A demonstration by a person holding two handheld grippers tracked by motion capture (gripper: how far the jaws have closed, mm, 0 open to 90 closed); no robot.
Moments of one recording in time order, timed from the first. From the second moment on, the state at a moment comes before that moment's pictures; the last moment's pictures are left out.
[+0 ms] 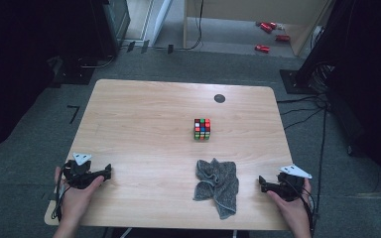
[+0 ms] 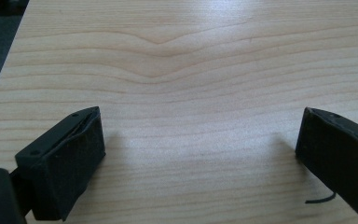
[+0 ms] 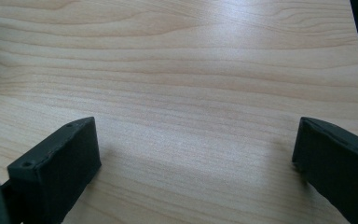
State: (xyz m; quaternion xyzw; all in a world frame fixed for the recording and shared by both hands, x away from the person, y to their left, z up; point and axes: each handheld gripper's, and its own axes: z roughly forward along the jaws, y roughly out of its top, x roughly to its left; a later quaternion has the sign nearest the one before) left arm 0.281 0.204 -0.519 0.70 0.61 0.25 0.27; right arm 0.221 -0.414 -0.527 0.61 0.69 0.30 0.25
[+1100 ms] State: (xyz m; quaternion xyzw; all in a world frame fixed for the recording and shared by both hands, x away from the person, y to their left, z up) left arm 0.282 0.201 -0.518 0.70 0.61 0.24 0.27; right arm 0.212 -0.386 -0.503 0.59 0.69 0.35 0.25
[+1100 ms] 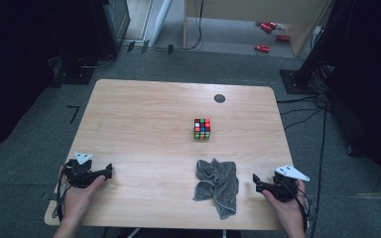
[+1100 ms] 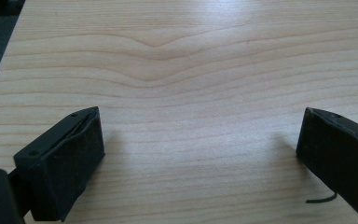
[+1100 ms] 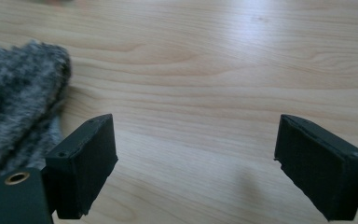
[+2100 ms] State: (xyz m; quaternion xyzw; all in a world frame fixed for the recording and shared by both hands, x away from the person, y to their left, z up) left arm 0.268 0.129 -0.500 0.76 0.53 0.23 0.30; right arm 0.215 -0.283 -0.505 0.51 0.75 0.39 0.18
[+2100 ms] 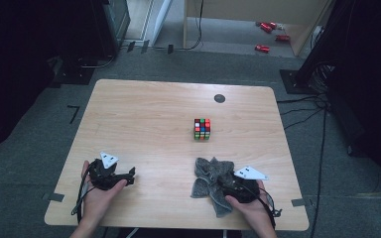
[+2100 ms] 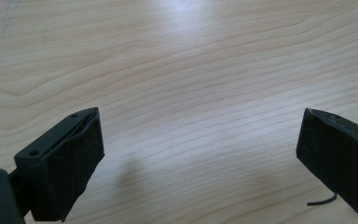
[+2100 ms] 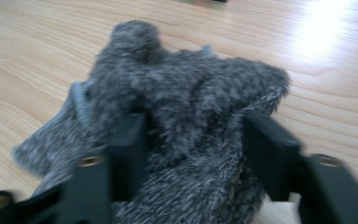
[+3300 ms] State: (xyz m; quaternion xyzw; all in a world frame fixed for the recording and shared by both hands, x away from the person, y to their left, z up) left arm 0.257 0.093 -0.495 0.80 0.46 0.21 0.33; right arm 0.275 -0.190 -0.467 0.45 0.74 0.48 0.15
